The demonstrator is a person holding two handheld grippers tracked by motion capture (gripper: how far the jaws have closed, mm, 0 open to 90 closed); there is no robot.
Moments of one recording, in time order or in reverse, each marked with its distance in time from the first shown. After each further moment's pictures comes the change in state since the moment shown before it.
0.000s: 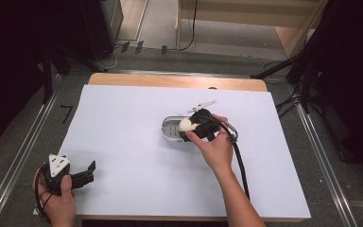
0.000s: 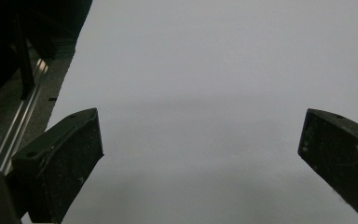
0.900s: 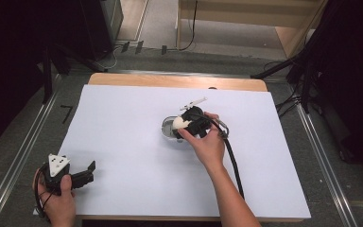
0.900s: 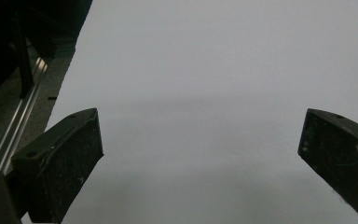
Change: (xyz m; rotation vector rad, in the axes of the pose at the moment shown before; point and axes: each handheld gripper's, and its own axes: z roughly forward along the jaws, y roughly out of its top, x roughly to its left) left arm 0.001 0.000 0.000 0.001 -0.005 -0.005; right arm 0.007 0.014 0.021 0.020 0.000 -0.003
